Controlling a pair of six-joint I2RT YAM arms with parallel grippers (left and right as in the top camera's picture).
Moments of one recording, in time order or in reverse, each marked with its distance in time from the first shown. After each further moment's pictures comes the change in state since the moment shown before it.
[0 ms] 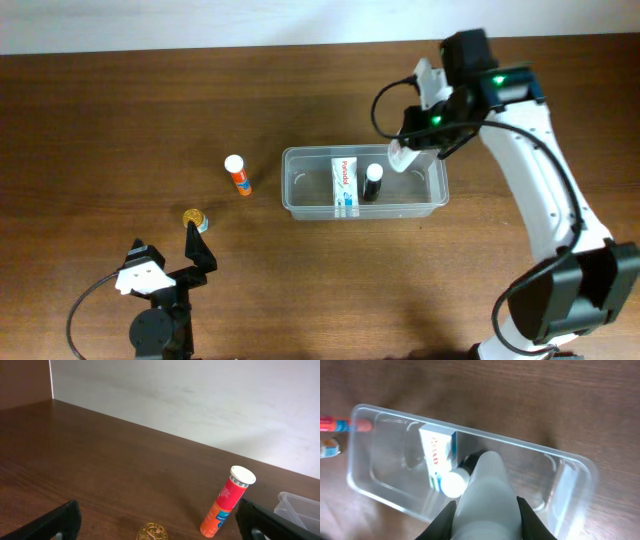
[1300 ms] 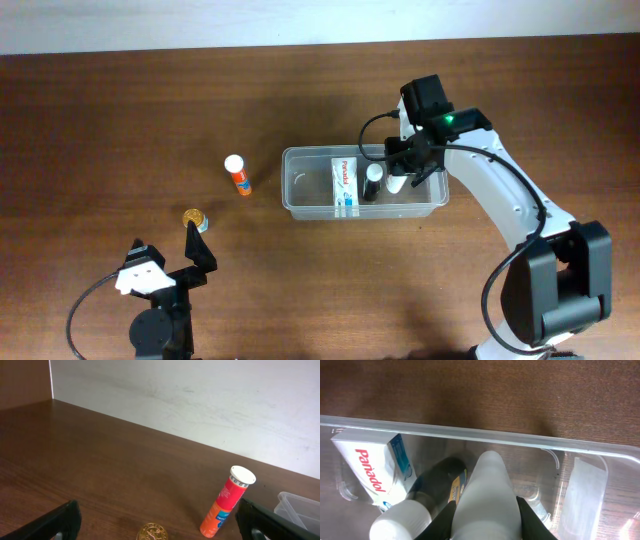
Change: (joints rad) left arm 0.000 0.000 0.000 0.000 0.000 0.000; right arm 0.092 0.008 -0.301 0.285 0.198 0.176
